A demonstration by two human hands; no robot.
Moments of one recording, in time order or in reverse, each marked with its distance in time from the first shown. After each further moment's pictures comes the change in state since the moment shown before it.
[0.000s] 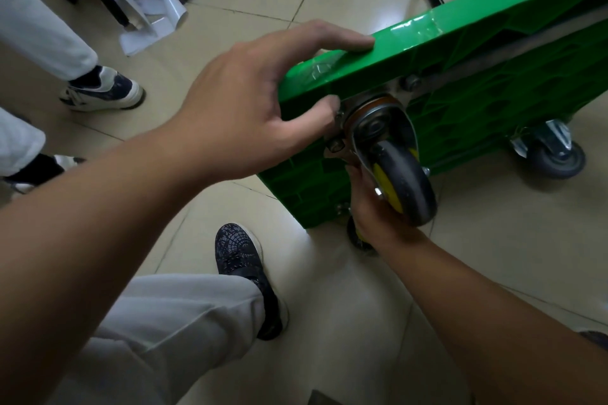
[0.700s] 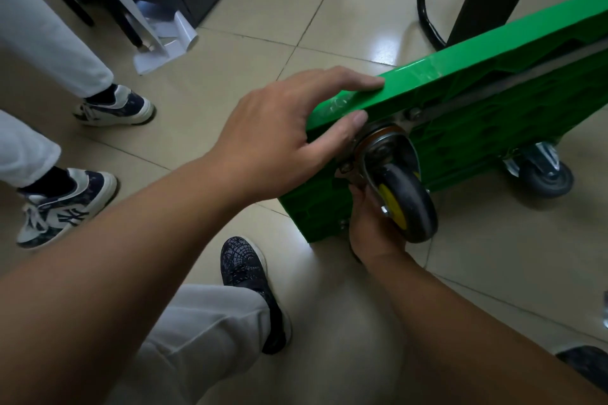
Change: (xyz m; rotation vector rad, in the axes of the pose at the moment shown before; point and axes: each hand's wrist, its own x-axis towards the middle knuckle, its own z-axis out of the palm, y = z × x) left_hand -0.002 0.003 0.006 0.126 0.101 0.047; right_hand -0.031 -0.024 0.005 -0.475 -0.209 0.073
